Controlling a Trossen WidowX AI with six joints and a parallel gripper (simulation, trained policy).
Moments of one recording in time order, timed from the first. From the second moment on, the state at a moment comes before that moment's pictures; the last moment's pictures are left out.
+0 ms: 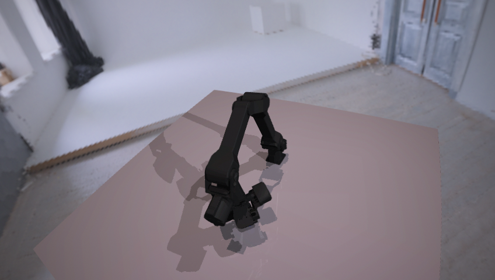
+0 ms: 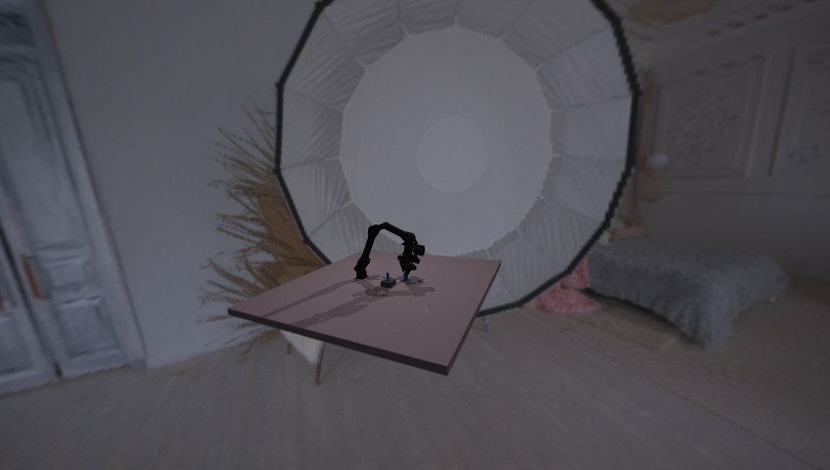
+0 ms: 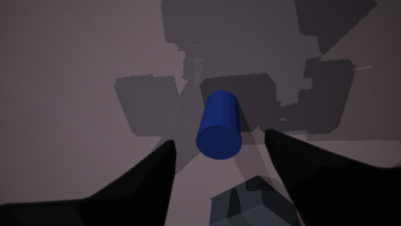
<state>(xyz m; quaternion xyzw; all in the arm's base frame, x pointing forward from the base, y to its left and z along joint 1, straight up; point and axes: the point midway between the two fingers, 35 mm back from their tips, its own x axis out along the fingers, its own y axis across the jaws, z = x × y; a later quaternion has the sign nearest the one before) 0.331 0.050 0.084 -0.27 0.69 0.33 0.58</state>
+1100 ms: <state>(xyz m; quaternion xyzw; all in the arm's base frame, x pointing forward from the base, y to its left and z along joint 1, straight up) 0.329 0.038 0.115 -0.31 0.66 0.32 0.60</state>
